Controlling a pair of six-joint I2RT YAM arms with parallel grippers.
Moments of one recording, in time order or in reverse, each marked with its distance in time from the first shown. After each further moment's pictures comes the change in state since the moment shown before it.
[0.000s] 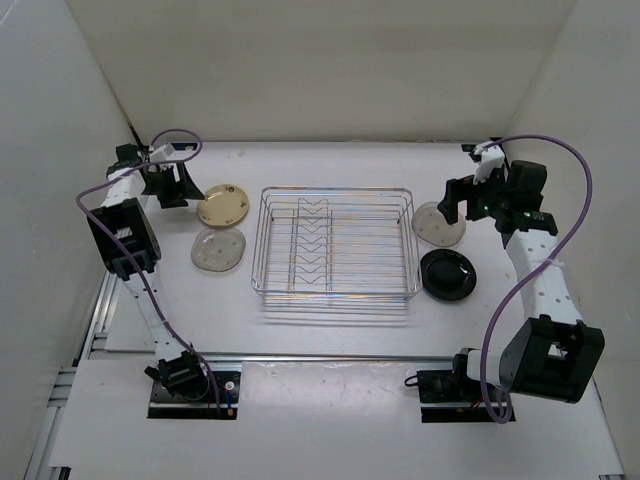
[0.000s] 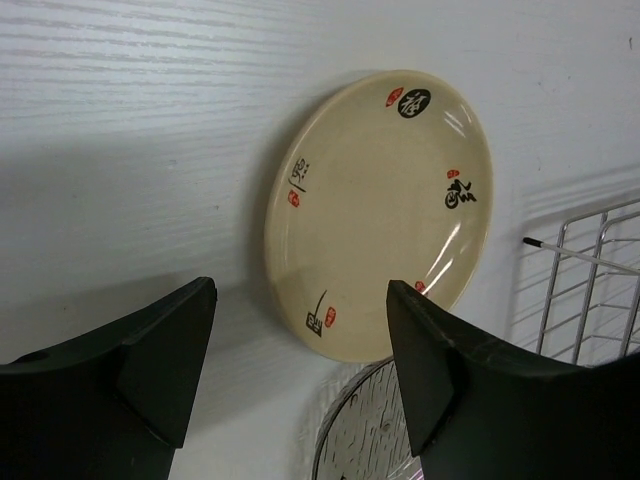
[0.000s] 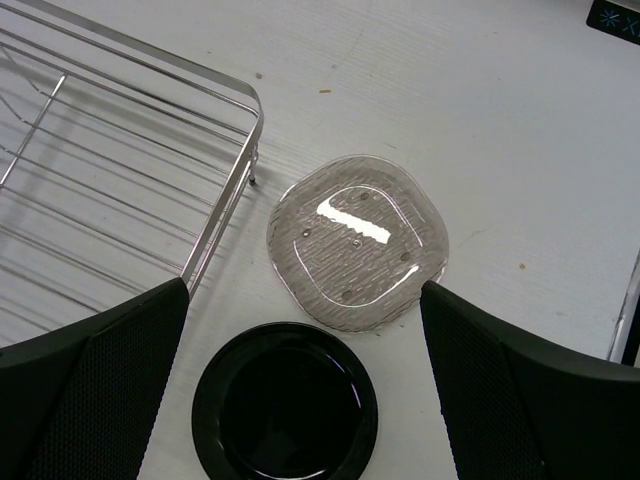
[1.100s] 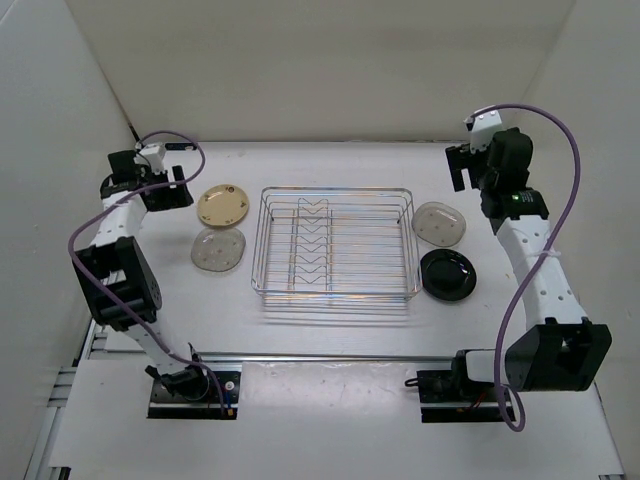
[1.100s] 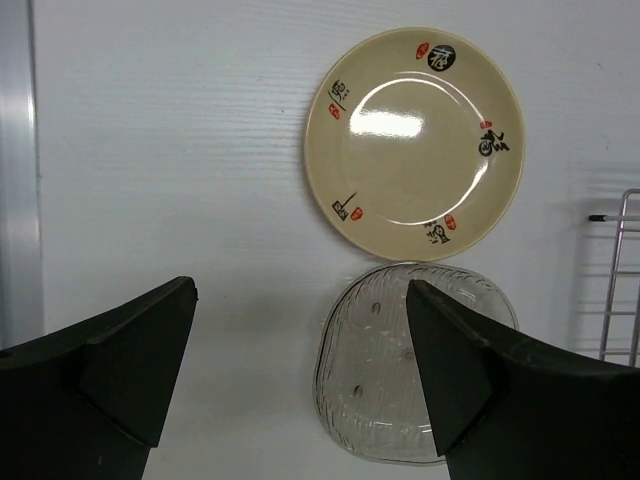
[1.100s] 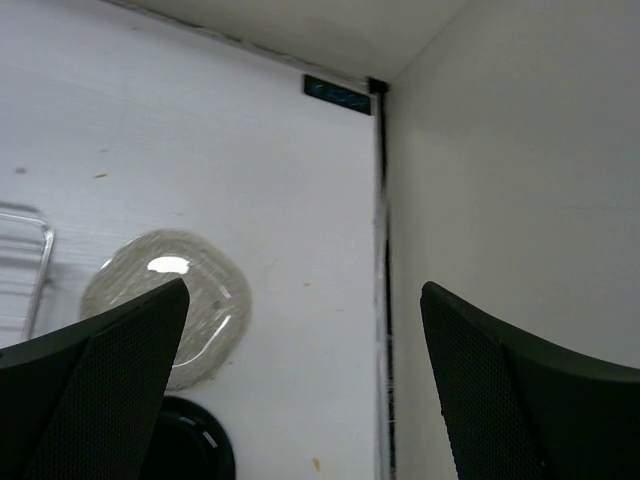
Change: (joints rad) left arm -0.068 -0.627 -0.593 0.299 -0.410 0.011; right arm 0.213 0.038 0.201 0.072 0.694 -0.110
